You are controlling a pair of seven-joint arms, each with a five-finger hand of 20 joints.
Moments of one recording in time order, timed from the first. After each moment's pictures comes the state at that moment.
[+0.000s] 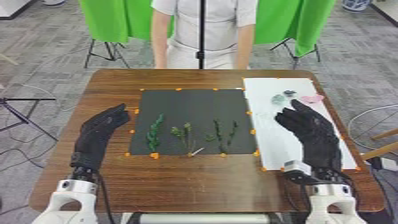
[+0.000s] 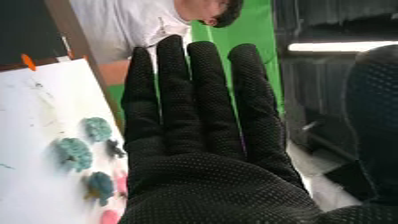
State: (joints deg) left arm 122.1 -74.1 -96.8 -119.6 65.1 -1.6 11.2; right arm -120.8 -88.0 99.8 -118.3 -70.3 -9.2 -14.8
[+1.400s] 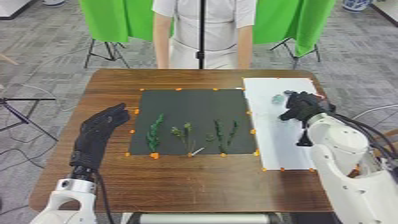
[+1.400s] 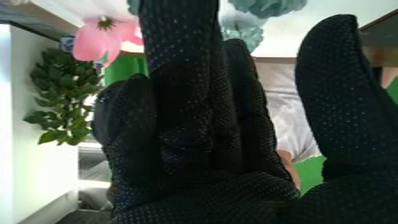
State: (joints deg) left arm 122.1 -73.4 -96.8 -119.9 65.2 -1.4 11.0; right arm -89.8 -62.2 84.7 -105.1 -151.6 -25.3 16.9
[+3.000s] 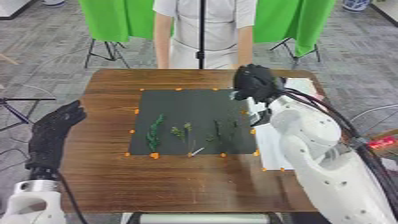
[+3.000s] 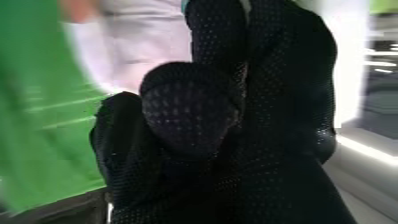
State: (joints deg) left arm 124.0 -69.9 -106.6 -117.6 62.7 6.2 12.9; right arm -78.4 -63.6 67.7 -111.4 -142.8 -16.9 9.3
